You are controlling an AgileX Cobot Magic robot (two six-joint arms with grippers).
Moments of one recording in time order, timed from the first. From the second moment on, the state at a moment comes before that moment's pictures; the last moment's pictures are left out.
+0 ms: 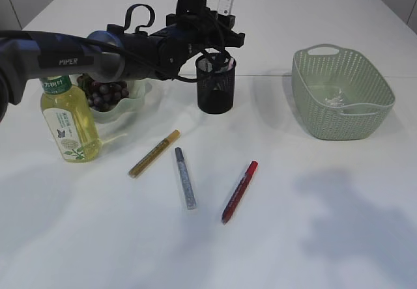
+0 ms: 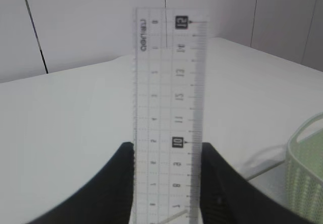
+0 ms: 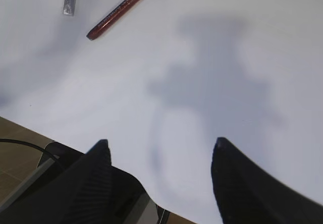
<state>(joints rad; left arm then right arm) -0.53 2.43 -1.91 -0.14 -0.35 0.14 0.37 0.94 -0.98 0.05 1.20 0.04</state>
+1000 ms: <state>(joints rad) -0.53 2.43 -1.91 -0.14 -0.35 0.14 0.37 0.94 -0.98 0.05 1.19 0.04</state>
